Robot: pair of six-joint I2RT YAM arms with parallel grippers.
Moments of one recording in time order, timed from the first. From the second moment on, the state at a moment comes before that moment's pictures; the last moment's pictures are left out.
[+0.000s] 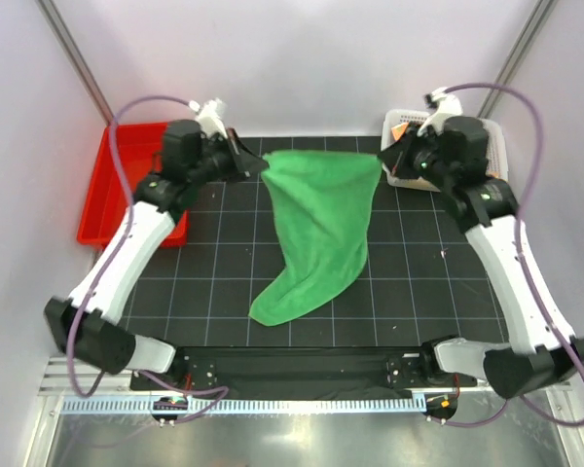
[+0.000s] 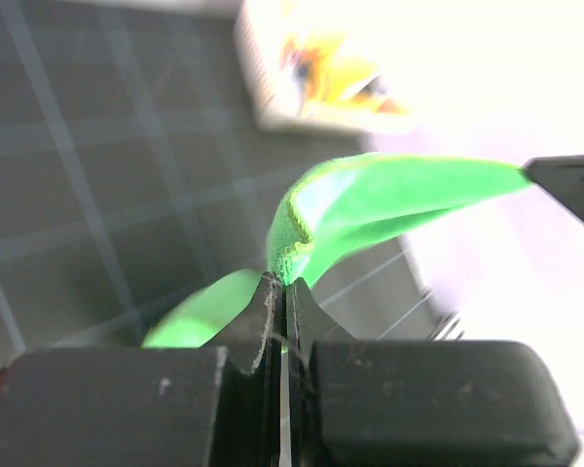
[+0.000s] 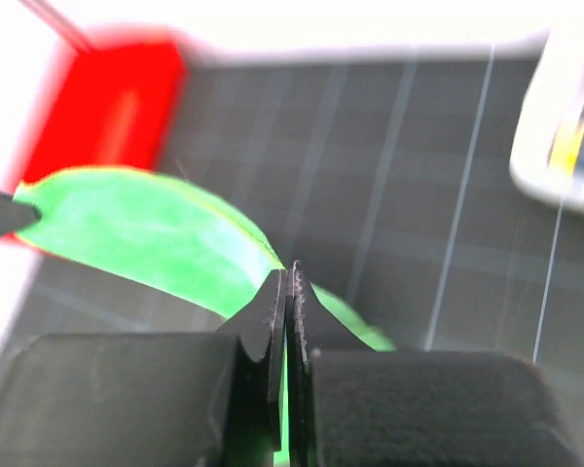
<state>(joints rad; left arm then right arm) -0.37 1.43 1.41 -0.37 0.38 -0.60 0.25 1.26 1.45 -0.58 -0.17 0.35</state>
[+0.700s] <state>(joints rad) -0.50 0.80 1.37 -0.32 0.45 -0.71 0.26 0.56 1.37 -0.39 -0.44 0.56</state>
